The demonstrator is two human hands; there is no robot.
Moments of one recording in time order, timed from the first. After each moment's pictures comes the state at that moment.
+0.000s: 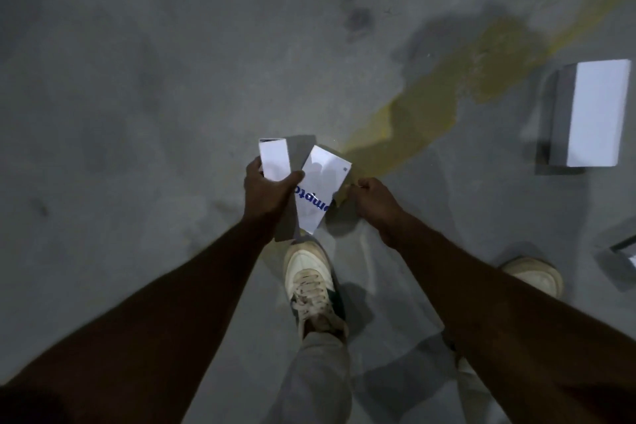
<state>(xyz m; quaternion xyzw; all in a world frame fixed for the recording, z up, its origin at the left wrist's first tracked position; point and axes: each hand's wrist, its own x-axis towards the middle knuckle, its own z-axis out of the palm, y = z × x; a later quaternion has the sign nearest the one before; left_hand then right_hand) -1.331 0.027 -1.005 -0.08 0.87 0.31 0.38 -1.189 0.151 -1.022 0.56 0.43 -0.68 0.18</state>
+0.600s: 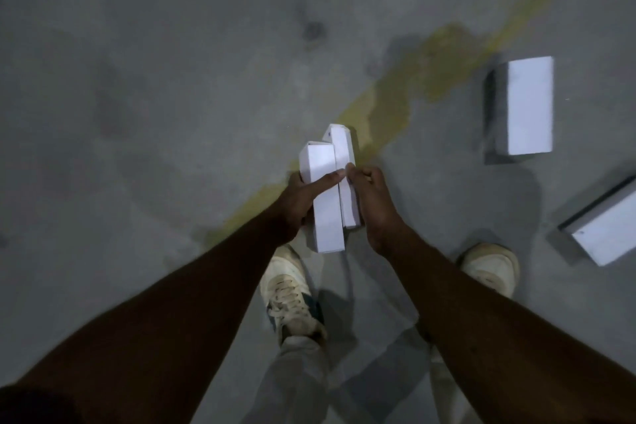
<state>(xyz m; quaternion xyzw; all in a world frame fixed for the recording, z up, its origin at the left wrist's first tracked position) -1.266 0.096 -1.003 -0.05 0.69 0.35 0.63 -1.151 0.169 -0.998 0.61 0.32 -0.72 0.01</state>
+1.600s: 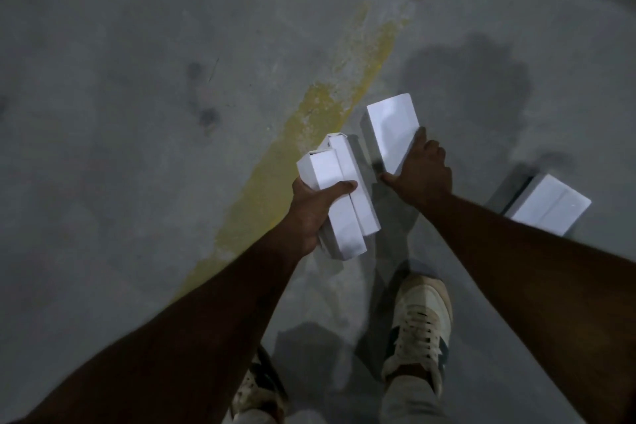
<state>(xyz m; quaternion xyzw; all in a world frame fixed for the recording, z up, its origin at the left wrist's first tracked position) -1.134 0.285 -1.007 -0.04 0.75 0.32 0.57 -0.982 0.398 -1.059 0.63 0.70 -0.30 0.15</state>
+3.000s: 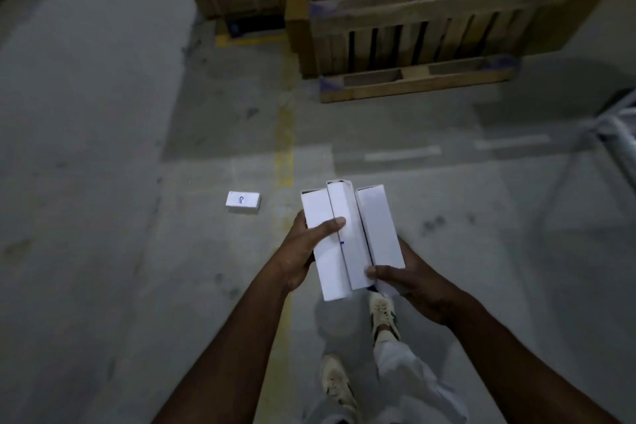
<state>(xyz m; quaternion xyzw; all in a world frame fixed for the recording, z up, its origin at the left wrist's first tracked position) -1.042 0.249 -0.312 0.40 0.49 0.27 0.73 -0.842 0.159 -0.313 0.51 0.31 -0.71 -0.38</state>
